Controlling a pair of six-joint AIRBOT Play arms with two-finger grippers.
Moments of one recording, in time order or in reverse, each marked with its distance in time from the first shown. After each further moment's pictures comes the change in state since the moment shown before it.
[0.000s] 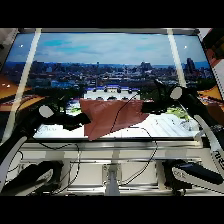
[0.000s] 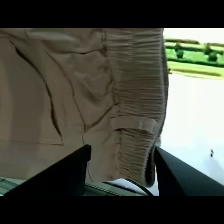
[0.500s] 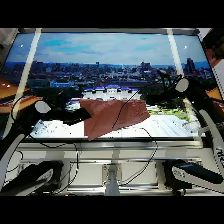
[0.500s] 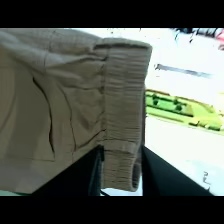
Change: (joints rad) left arm 0.018 0.003 0.089 -0.036 -0.015 0.048; right arm -0.061 -0.001 0.163 -0.089 0.040 -0.065
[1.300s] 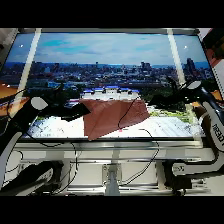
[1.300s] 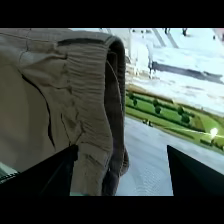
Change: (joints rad) left arm 0.017 0.000 0.046 -0.002 -0.014 0.007; right arm -0.256 -0.264 -0.021 0.377 0.121 -0.334
